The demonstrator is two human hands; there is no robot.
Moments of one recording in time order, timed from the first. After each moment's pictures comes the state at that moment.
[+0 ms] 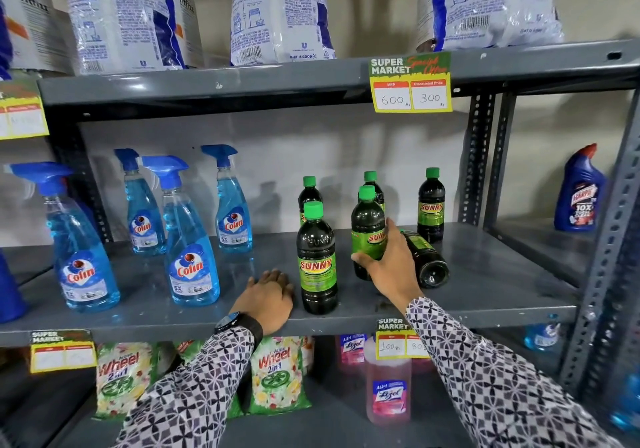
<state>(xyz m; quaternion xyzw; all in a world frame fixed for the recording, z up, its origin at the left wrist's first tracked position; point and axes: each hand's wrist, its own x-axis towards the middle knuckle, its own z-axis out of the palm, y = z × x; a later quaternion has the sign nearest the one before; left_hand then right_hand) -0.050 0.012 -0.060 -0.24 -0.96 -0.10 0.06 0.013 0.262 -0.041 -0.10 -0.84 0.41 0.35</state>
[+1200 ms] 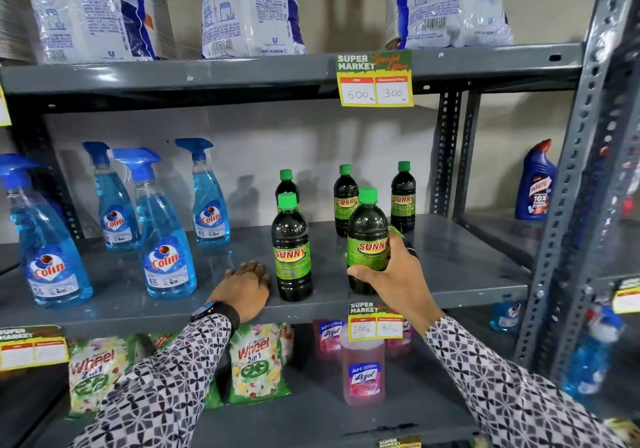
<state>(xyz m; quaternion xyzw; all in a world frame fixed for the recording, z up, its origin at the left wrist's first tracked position) -0.049 0.011 -0.059 -0.22 -0.97 -0.11 0.04 0.105 0.272 -0.035 -0.08 -0.83 0.45 0.31</state>
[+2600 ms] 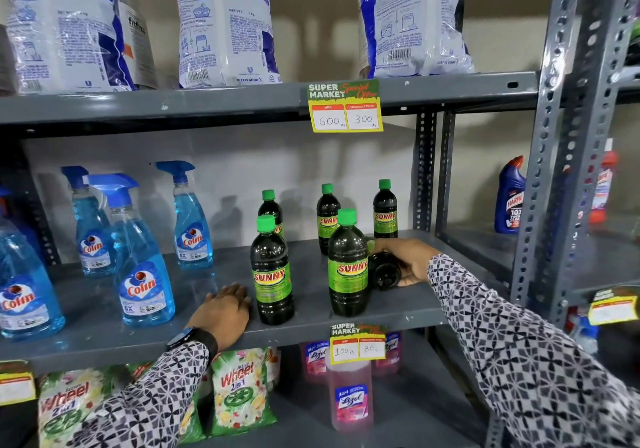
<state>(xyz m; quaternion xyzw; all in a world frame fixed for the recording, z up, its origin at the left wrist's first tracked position) -0.055 0.014 -0.066 -0.24 -0.96 -0.10 0.05 0.068 0.368 0.023 -0.30 -0.75 0.59 0.07</state>
